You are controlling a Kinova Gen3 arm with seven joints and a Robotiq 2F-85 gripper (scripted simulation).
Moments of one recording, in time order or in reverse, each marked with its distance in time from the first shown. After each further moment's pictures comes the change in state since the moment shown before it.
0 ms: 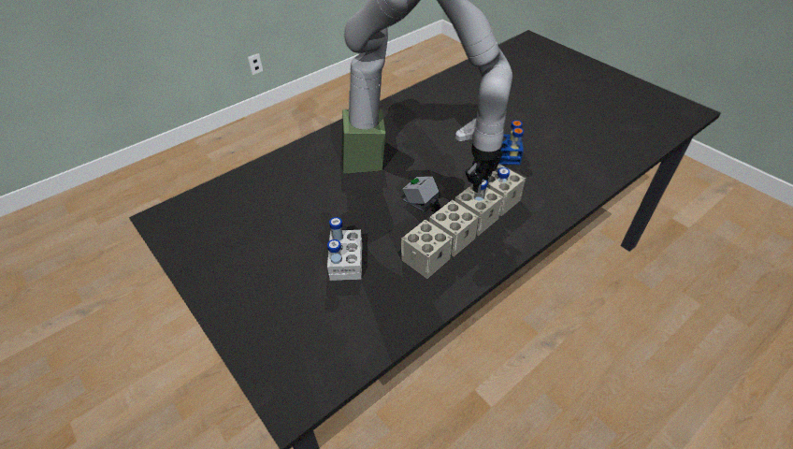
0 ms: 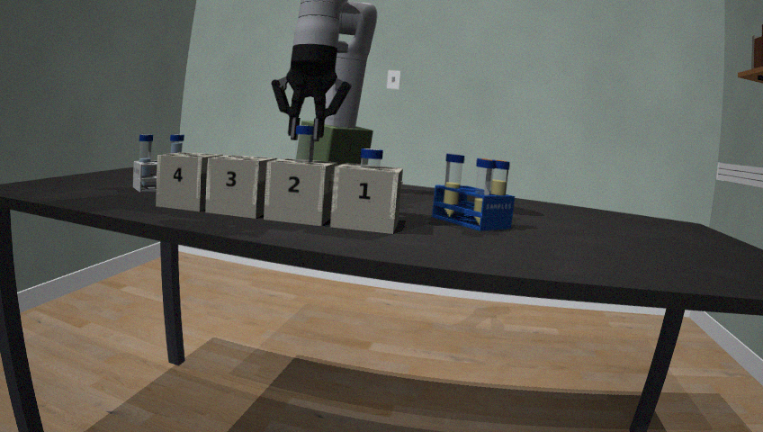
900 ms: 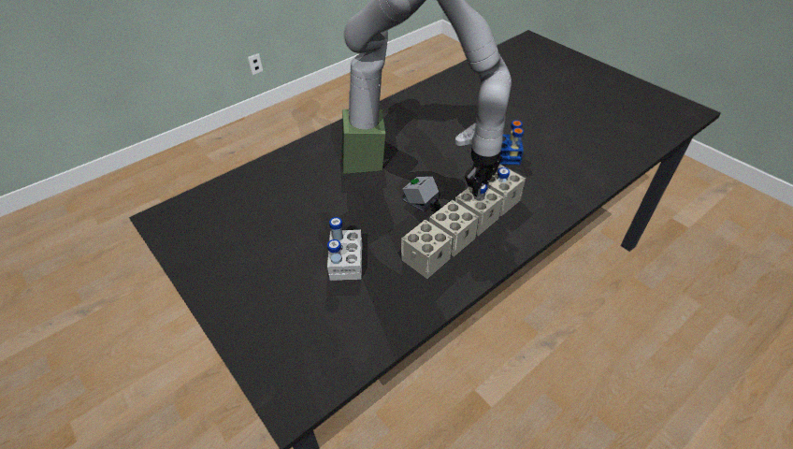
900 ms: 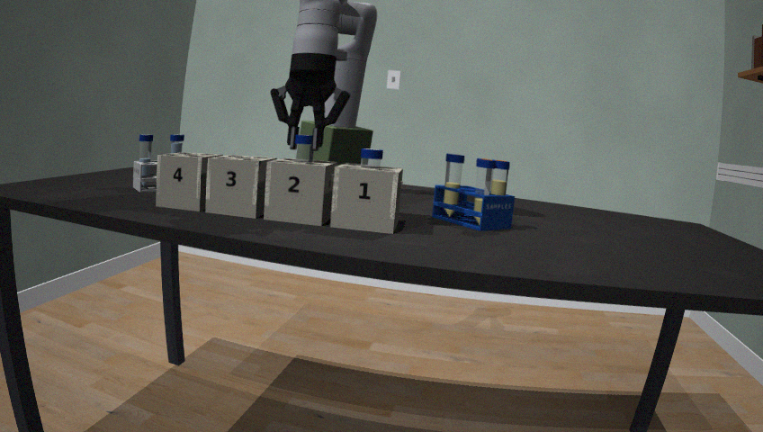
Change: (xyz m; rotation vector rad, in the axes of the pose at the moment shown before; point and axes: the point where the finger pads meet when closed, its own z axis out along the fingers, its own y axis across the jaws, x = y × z) arm 0.000 0.000 0.015 0.000 0.000 0.000
